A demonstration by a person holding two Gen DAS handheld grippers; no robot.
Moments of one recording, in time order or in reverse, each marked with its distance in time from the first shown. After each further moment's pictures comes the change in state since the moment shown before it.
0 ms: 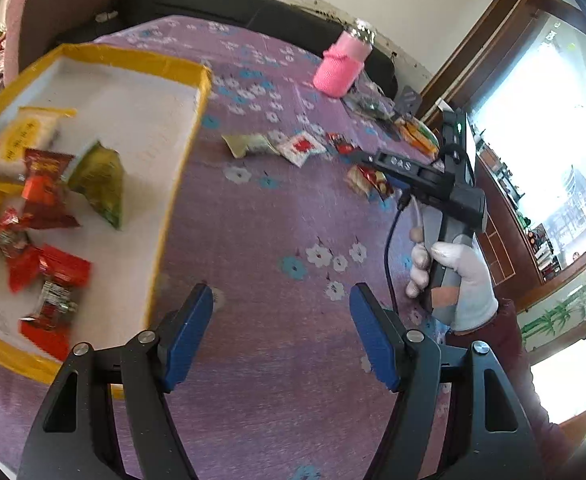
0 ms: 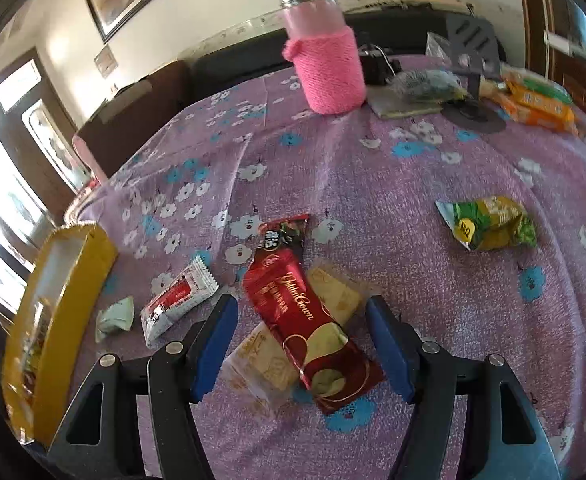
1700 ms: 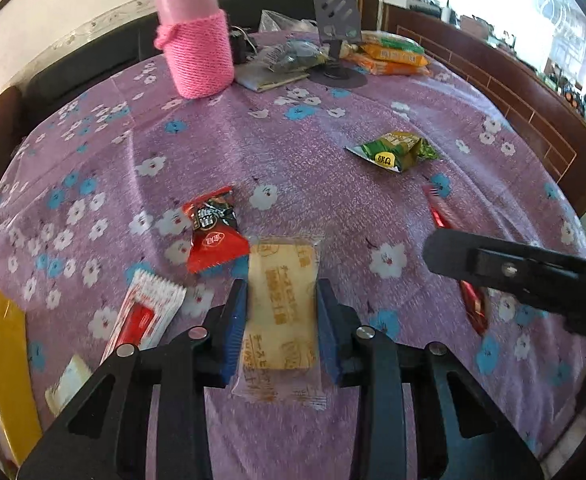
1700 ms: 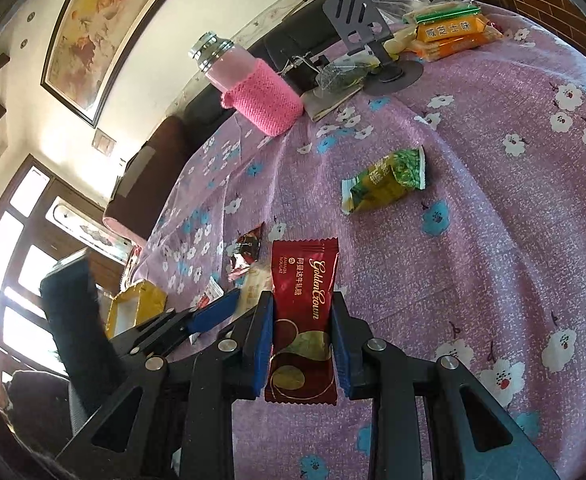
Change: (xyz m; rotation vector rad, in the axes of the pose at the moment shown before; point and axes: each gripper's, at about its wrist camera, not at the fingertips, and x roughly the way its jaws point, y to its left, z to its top) left arm 0.191 -0.149 0.104 0.533 0.084 0.182; right arm -0.052 -0.088 -0.019 0.359 0.002 0.228
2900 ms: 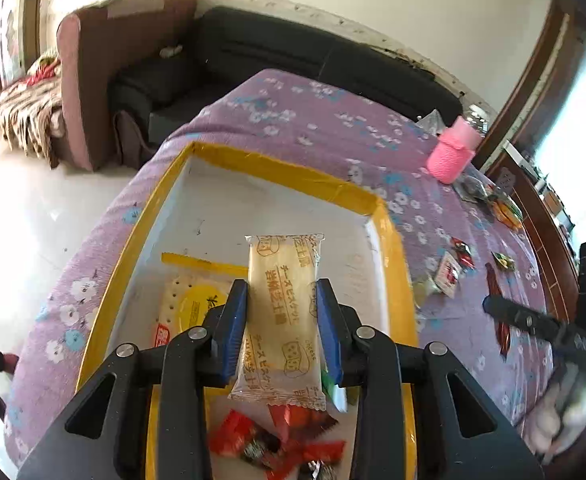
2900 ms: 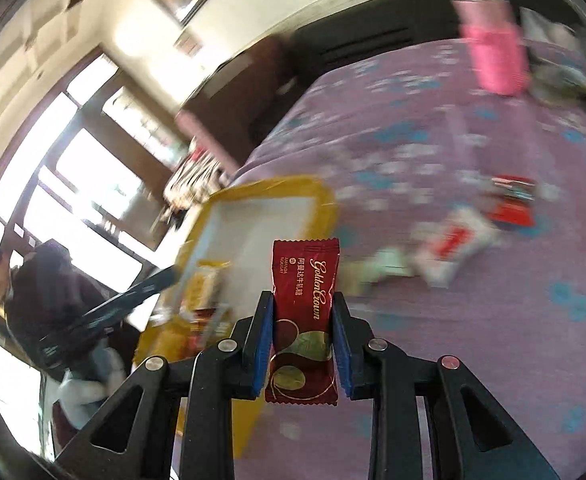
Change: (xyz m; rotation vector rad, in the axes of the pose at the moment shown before) left arm -0.161 0.290 -0.152 -0.592 -0.127 0.065; right arm 0.056 0.227 -0.078 -0.357 0.214 0.154
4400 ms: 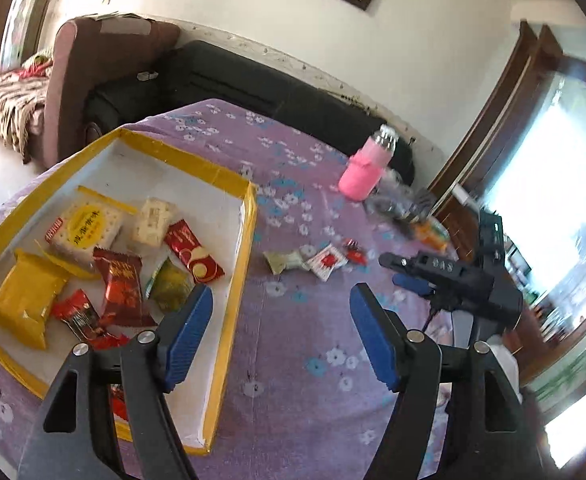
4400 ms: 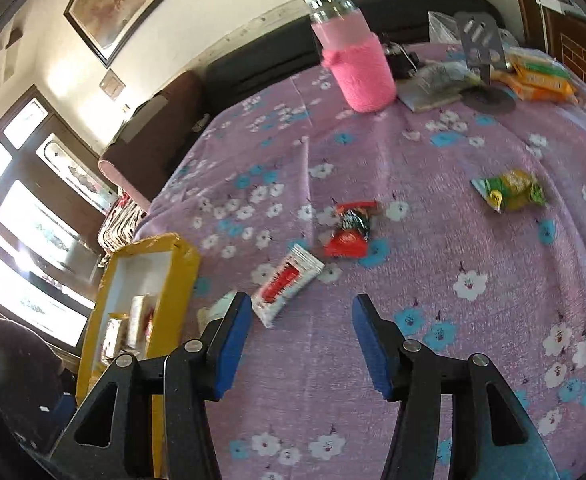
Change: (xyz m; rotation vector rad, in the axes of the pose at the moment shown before) left arm -0.061 -0.106 -0.091 -0.060 -0.191 -0.152; right arm -0.043 -0.113 0.007 0.177 -0.115 -0.255
